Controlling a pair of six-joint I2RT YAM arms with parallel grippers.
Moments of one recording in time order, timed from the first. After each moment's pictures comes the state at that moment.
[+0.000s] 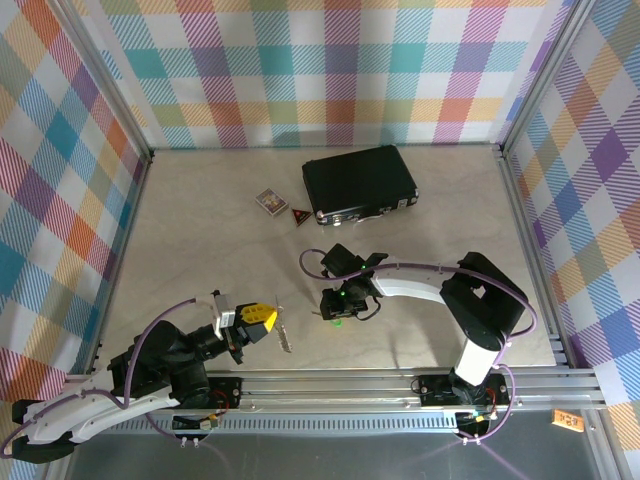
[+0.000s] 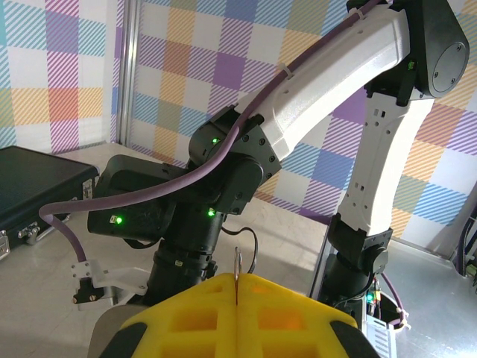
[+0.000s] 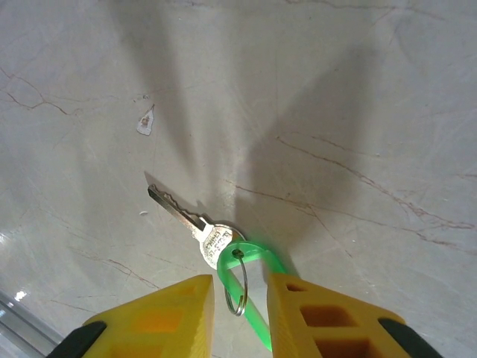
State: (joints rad) left arm -1.17 0.08 0.36 -0.21 -0.05 -0.21; right arm 0.89 1.73 0.97 -0.50 -0.31 0.63
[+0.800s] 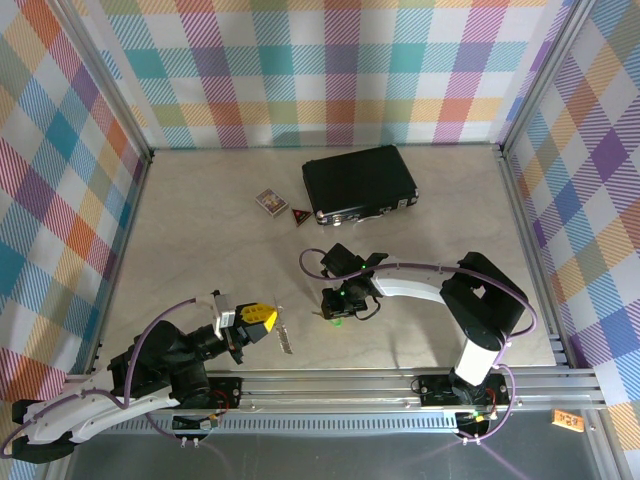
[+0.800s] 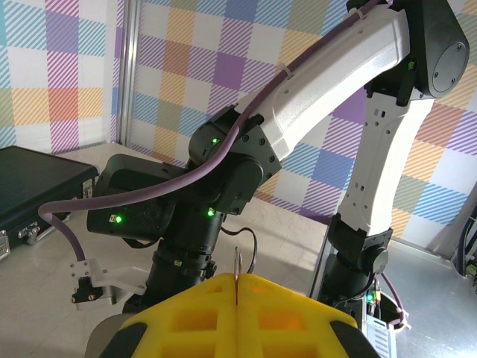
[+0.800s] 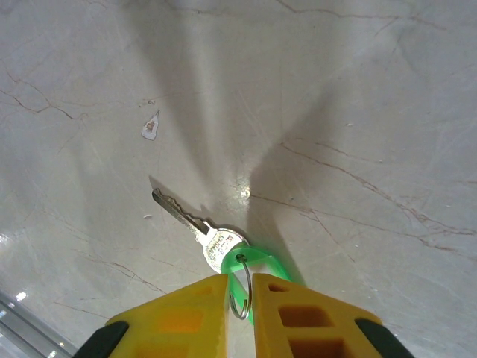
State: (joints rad) left arm -1.17 0.08 0.36 -0.21 -0.05 -0.21; right arm 0.89 1.73 0.97 -0.50 -0.31 0.63
